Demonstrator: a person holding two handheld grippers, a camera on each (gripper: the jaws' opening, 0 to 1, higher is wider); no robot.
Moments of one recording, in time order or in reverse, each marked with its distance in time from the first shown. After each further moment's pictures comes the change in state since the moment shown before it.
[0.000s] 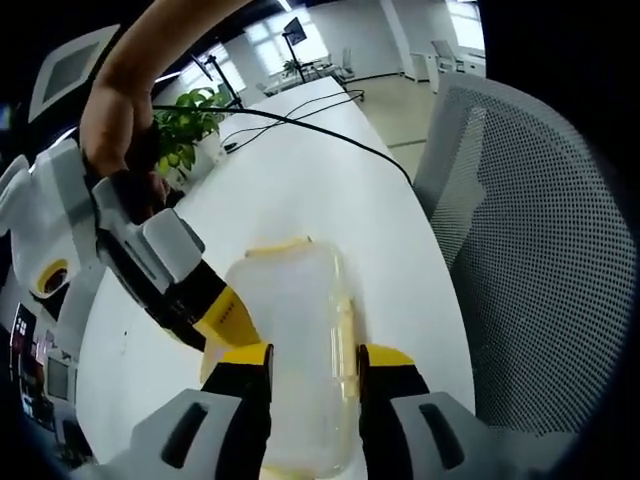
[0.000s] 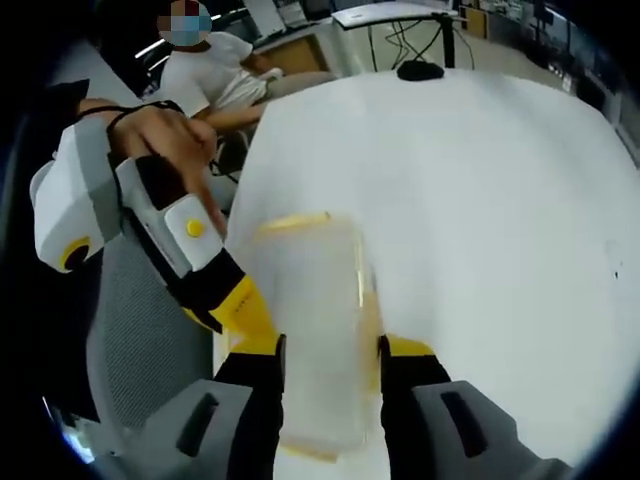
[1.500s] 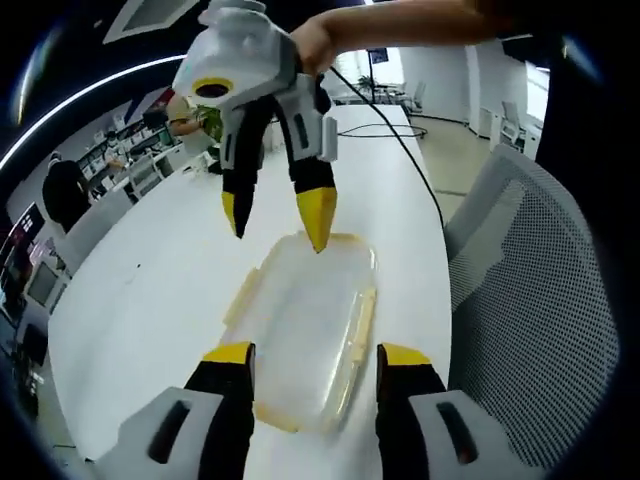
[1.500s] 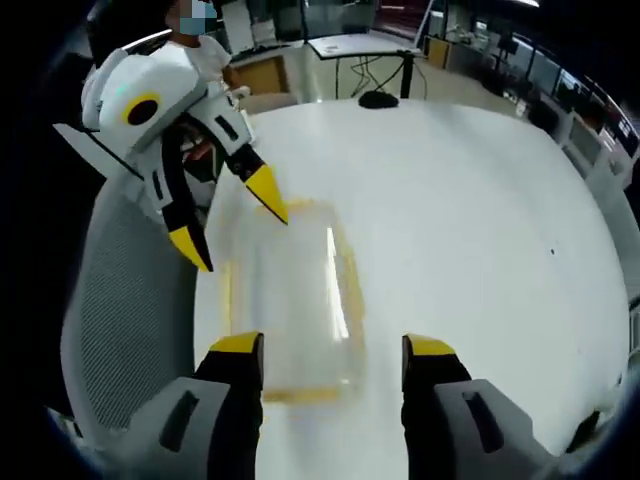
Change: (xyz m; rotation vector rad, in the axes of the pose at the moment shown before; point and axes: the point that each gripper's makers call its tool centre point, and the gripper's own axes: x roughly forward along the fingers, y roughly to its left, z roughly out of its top) left arm -0.039 0.019 -0.024 -0.391 -0.049 0.108; right arm -0.047 0.008 -0.035 0.001 -0.121 -0.270
